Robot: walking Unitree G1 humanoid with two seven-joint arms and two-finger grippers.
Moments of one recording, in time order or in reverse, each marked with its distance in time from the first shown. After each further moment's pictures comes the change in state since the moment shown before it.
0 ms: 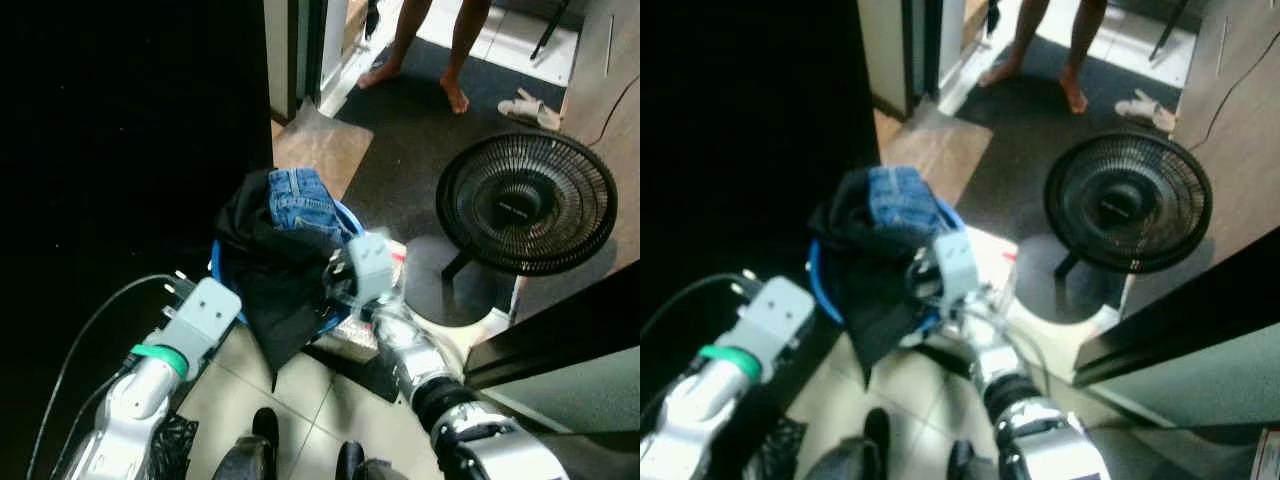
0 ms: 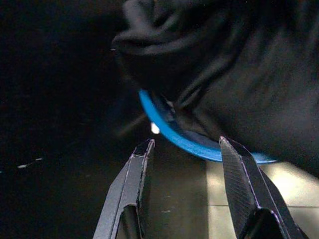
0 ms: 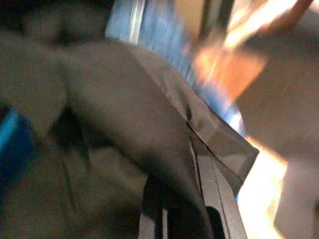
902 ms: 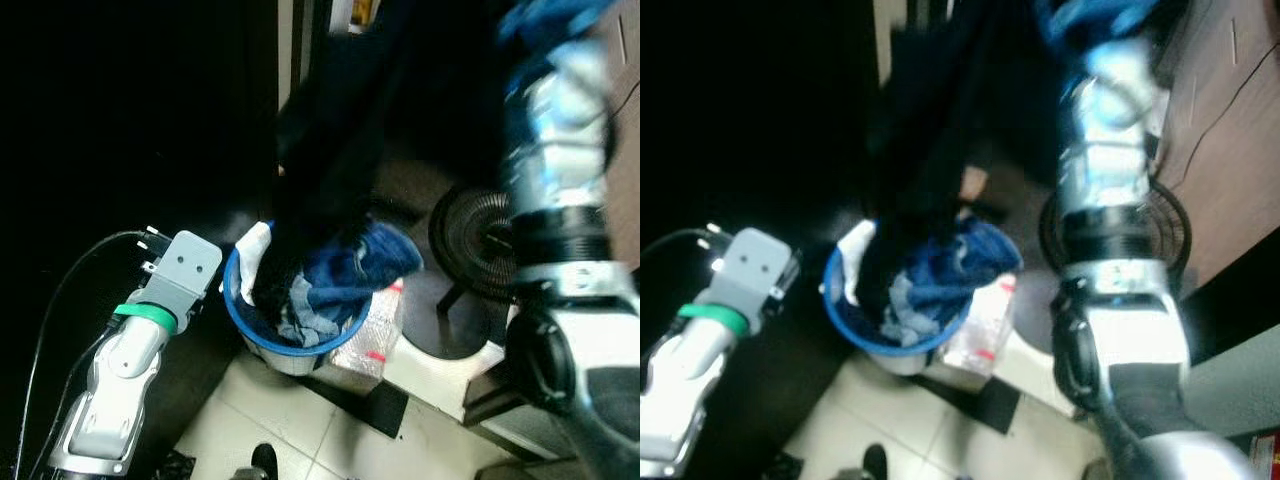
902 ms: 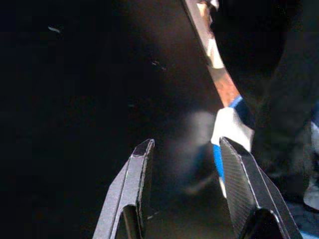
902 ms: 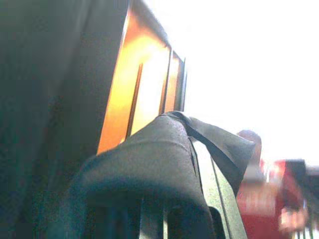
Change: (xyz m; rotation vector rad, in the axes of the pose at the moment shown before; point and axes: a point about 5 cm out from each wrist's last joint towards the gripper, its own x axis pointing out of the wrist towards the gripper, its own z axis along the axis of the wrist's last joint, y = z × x) left arm 0.016 0.032 0.030 -0.026 -0.124 0.144; right arm -0.039 -0.076 0.317 -0.134 -1.141 -0.164
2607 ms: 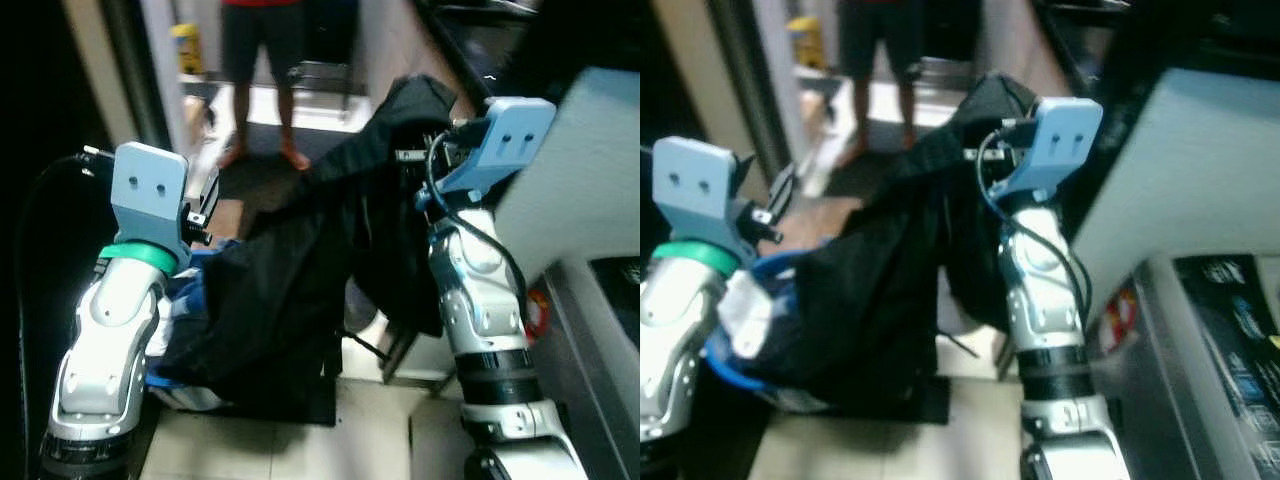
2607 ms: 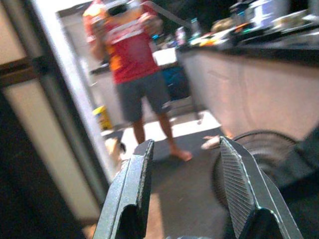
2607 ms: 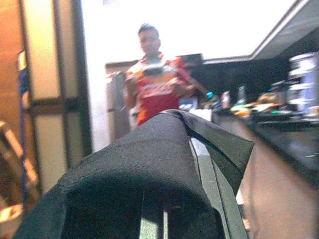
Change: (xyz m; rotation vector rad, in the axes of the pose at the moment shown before) left arm 0.008 0.033 0.086 -0.270 -0.278 0.090; right arm -0.141 0.051 -0.071 0.215 0.556 -0.048
